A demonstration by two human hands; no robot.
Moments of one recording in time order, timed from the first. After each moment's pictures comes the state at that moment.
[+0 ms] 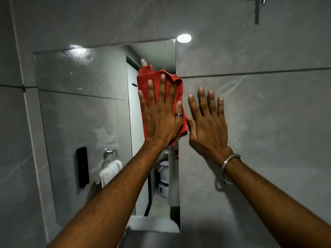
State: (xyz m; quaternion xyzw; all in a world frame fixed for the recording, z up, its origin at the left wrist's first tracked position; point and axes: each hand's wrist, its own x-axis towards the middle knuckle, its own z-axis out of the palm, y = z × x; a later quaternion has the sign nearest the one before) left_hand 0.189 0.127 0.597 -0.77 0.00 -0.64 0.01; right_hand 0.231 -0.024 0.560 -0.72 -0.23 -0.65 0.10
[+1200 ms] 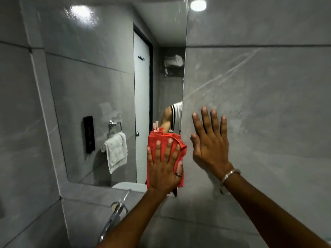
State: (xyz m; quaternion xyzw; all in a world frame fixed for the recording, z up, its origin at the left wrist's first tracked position) left_hand 0.174 0.129 0.328 -0.83 0.01 -0.56 0.00; right_hand 0.219 -0.041 0.433 -0.78 -0.25 -0.57 0.08
